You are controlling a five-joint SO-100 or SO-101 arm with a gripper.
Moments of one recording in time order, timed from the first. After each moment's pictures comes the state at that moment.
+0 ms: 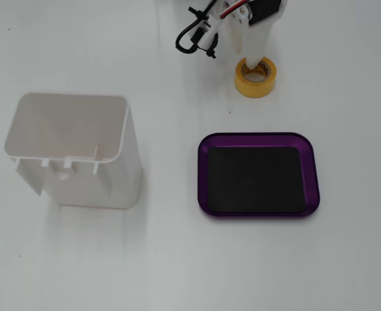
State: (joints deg) arm -17.1 109.2 124.3 59.1 -16.3
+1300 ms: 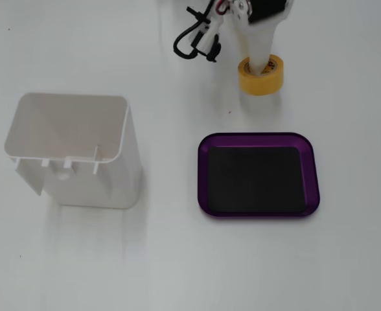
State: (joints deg) arm -13.4 114.3 120.1 48.6 -11.5
